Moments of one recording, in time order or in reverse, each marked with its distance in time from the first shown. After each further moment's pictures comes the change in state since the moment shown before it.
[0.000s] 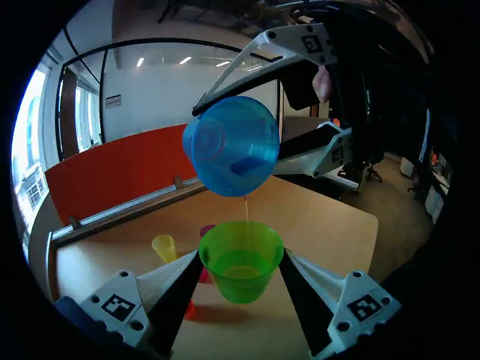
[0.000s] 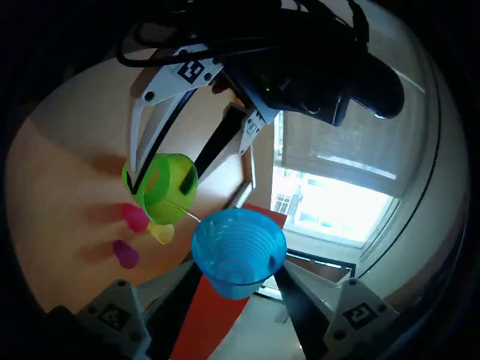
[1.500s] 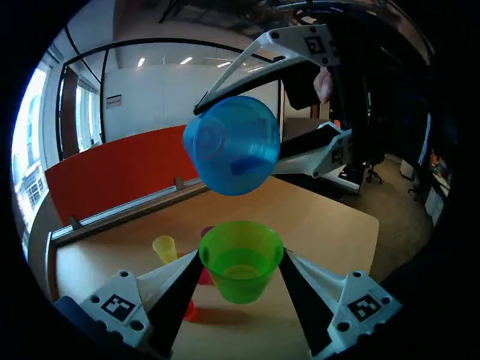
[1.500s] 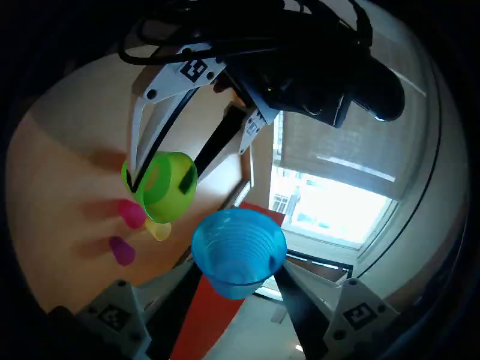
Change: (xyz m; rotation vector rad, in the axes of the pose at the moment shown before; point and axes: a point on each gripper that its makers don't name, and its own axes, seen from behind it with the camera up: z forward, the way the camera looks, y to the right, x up) left arm 0.003 -0.005 0.003 0.000 0.004 -0.006; right arm -0.027 0.006 0.020 -0.010 -0.003 -0.019
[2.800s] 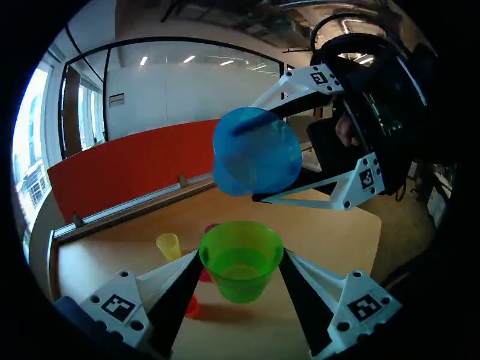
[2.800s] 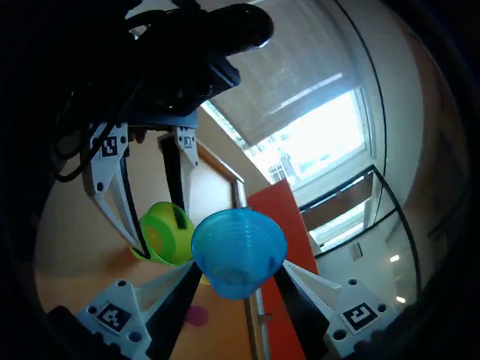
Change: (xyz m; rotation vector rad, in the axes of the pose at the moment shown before) left arm -0.005 -0.006 -0.005 0.023 -0.012 -0.003; right arm 0.027 -0.030 -0.024 -0.047 0.045 0.808
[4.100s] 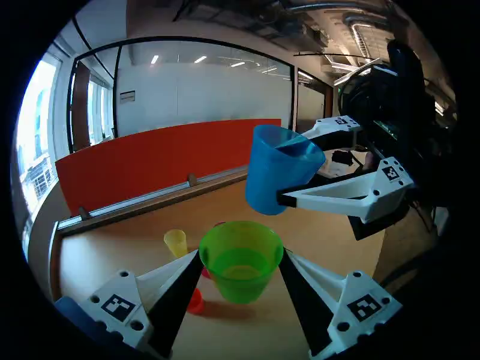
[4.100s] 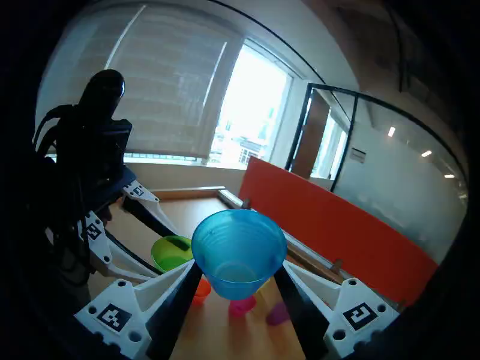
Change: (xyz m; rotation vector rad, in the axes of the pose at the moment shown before) left arm -0.003 -0.013 -0.015 0.048 0.011 -0.041; right arm -0.009 -0.017 -0.020 -0.078 0.045 0.749
